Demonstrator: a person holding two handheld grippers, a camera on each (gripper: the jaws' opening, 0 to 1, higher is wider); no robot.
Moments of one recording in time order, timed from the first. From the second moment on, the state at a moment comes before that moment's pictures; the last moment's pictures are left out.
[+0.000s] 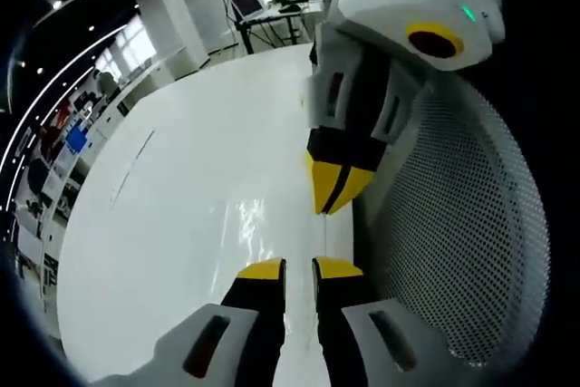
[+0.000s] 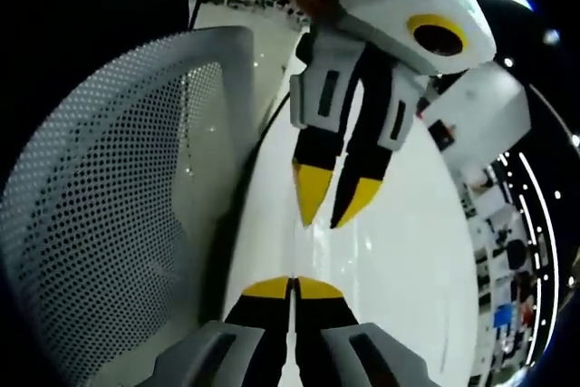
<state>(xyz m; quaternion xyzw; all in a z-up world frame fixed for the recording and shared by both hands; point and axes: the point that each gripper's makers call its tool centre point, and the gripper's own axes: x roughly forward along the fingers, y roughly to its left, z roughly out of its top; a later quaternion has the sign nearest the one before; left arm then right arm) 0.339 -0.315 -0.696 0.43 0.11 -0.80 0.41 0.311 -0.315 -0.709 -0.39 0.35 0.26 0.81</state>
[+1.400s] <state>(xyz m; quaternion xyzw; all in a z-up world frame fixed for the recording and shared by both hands) 0.360 -0.352 -0.666 0.44 0.04 -0.76 0.48 0.340 -0.312 -0.701 -0.37 0.35 0.20 0.84</state>
